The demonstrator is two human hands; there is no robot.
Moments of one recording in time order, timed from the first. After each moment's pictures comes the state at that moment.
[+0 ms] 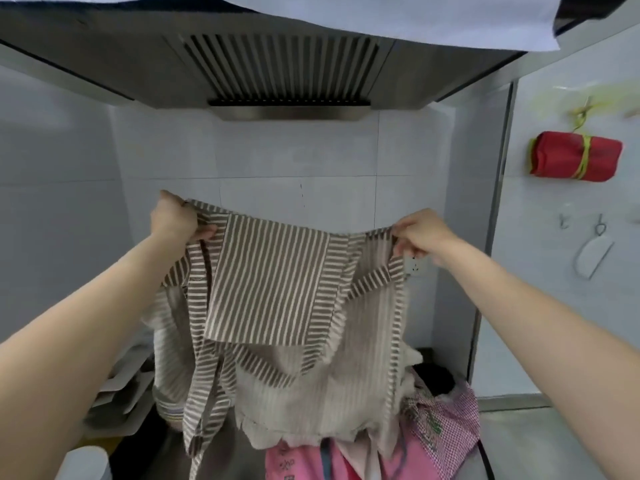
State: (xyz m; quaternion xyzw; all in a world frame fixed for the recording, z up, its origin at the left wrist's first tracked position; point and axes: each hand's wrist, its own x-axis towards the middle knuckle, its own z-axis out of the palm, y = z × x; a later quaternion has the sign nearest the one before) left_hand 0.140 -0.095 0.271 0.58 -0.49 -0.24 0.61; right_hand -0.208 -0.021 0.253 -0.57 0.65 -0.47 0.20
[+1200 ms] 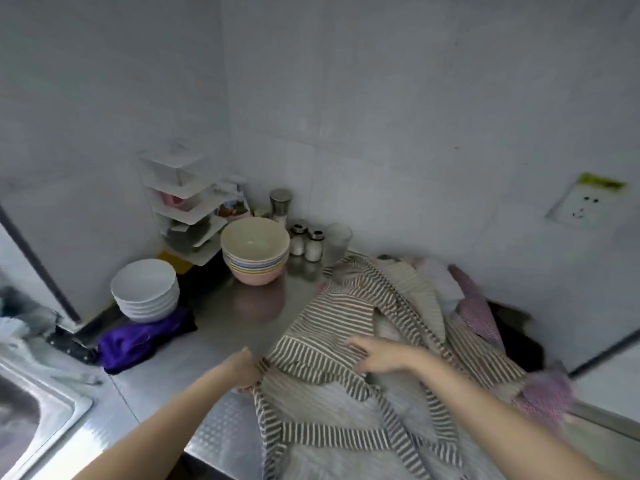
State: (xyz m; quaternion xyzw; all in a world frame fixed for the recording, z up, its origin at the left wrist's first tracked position) left_hand 0.133 -0.015 -0.128 0.74 -0.53 -0.40 -0.02; right_hand -0.107 -0.088 -0.066 -0.80 0.47 0.18 0.33
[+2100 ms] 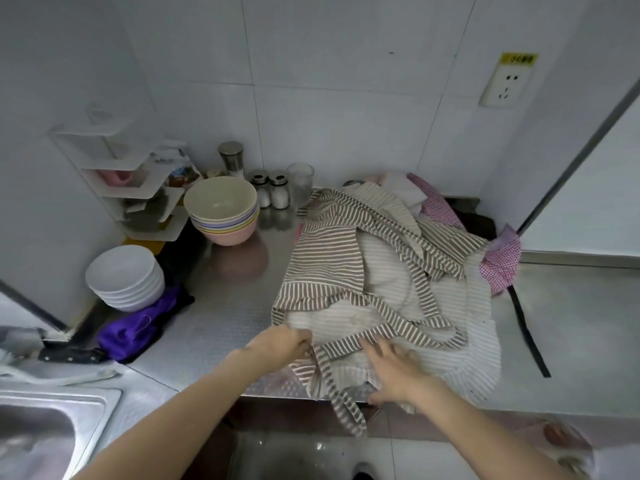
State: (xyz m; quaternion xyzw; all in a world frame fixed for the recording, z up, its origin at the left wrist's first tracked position) left_hand 0.113 0.041 -0.135 0.49 -0.84 -0.22 -0.10; right_hand -0.113 0.089 -0.173 -0.73 0.62 0.19 0.22
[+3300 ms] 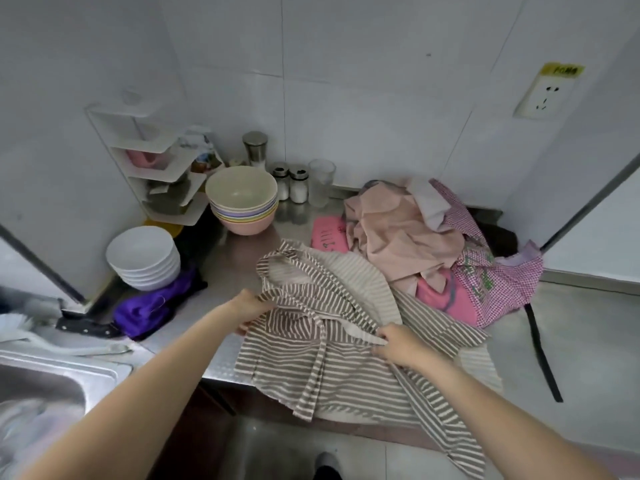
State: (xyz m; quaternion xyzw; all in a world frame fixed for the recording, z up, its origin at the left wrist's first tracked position) left_hand 0.176 0.005 -0.130 0.72 -0.43 -0.54 0.12; right_hand -0.108 0.040 -0.148 -0.67 0.66 0.09 0.32
